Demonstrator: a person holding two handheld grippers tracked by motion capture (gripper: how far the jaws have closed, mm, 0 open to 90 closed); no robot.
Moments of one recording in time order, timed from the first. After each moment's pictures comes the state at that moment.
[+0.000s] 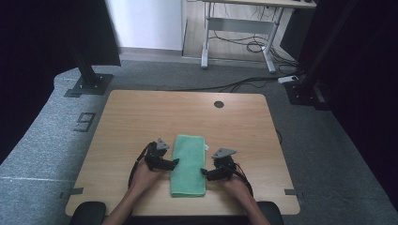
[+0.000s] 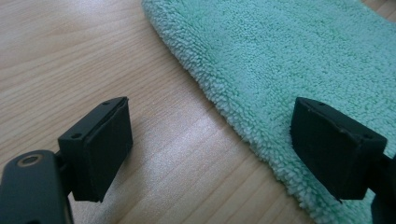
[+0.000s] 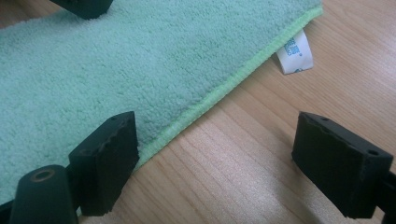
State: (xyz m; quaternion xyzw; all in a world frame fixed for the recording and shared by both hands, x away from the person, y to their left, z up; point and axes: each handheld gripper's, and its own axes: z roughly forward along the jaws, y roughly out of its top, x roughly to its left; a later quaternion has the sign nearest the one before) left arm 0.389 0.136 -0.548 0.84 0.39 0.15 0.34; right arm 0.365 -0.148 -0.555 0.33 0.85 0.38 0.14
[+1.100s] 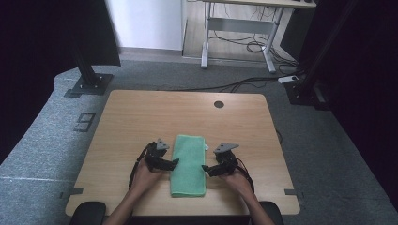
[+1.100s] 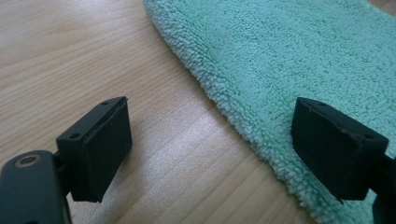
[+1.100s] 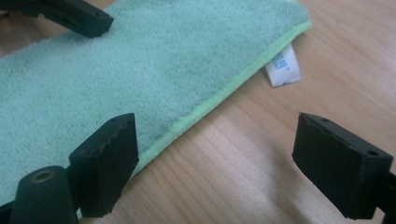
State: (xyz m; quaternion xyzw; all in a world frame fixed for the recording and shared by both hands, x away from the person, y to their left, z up) left arm 0.388 0.136 -0.548 0.84 0.39 0.15 0.34; right arm 0.379 -0.154 -0.539 0.33 0.85 0.38 0.12
